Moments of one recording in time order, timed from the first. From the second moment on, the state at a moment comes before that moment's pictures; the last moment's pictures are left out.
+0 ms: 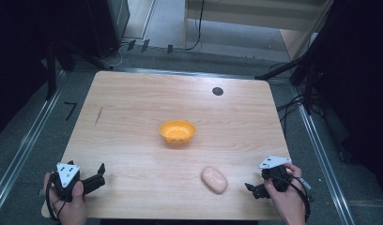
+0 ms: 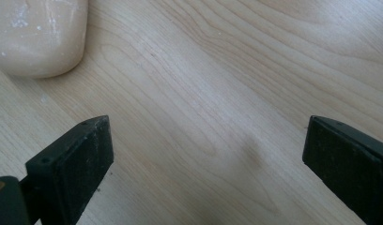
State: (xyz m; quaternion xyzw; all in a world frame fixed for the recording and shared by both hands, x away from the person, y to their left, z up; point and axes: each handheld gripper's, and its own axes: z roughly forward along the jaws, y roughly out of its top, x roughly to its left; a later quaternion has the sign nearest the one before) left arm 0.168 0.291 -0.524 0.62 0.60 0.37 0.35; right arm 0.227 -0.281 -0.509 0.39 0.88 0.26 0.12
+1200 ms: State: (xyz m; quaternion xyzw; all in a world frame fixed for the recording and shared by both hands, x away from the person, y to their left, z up) left arm 0.168 0.292 -0.524 0.62 0.60 0.36 0.35; right arm 0.238 -0.231 -0.504 0.34 0.90 0.25 0.10
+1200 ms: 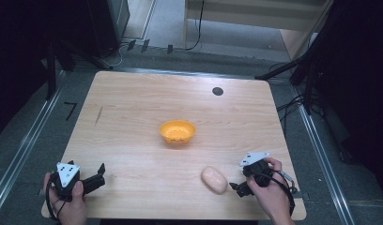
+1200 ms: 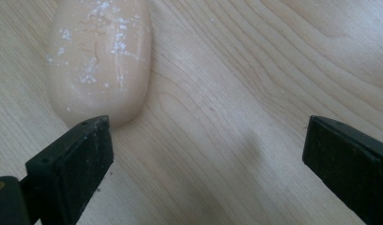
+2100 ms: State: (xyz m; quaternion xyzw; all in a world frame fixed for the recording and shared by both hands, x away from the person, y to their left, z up) left arm 0.169 0.291 -0.524 0.62 0.60 0.36 0.35; right arm 0.237 -0.202 -0.500 0.32 0.91 0.25 0.08
